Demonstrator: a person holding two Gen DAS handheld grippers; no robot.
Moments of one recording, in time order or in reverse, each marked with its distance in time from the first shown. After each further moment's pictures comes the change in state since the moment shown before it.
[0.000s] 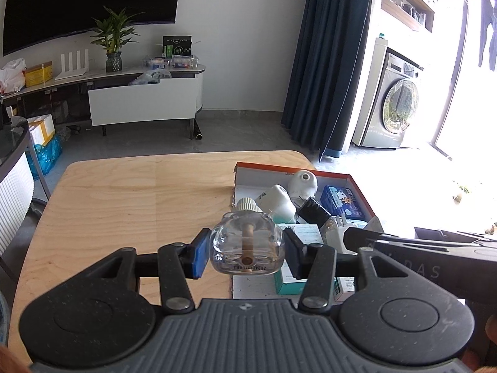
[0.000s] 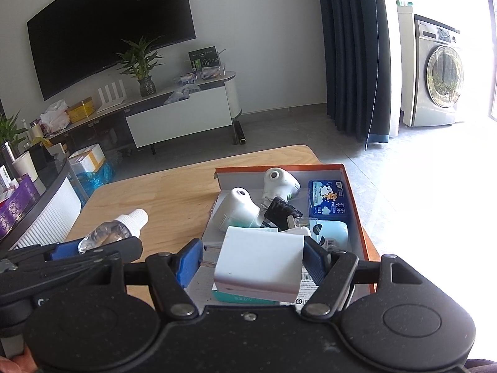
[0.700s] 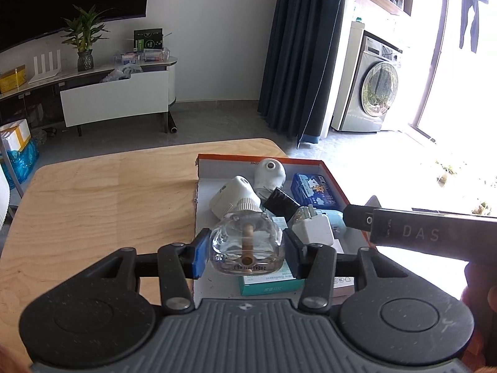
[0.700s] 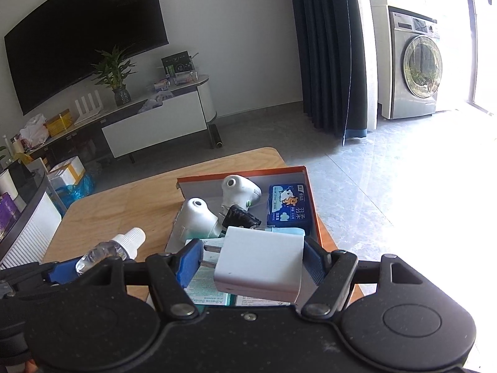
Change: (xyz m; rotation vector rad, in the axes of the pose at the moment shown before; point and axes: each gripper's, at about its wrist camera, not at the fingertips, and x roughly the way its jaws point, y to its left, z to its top) left arm 0.022 -0.031 0.000 0.057 0.042 -0.069; right arm 0.006 -0.041 0.010 0.066 -0.003 -0.060
